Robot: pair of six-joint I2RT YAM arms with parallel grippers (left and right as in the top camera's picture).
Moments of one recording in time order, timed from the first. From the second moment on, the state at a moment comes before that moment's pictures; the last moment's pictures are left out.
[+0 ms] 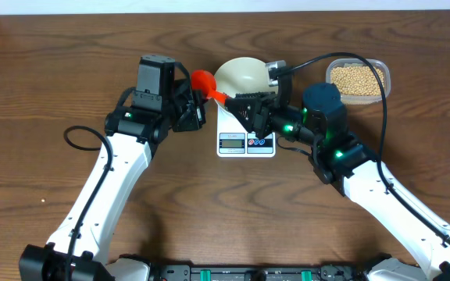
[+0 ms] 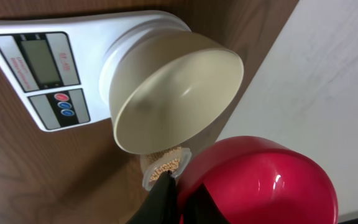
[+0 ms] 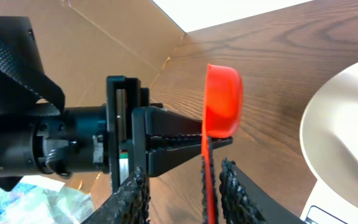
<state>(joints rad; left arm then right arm) -0.25 1.45 1.17 -0.55 0.31 -1.97 0.53 1.40 0.92 0.22 -0.52 0.66</state>
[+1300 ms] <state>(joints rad) -0.25 1.45 1.17 -0.58 0.31 -1.97 0.56 1.45 0.92 0.21 -0.51 0.55</state>
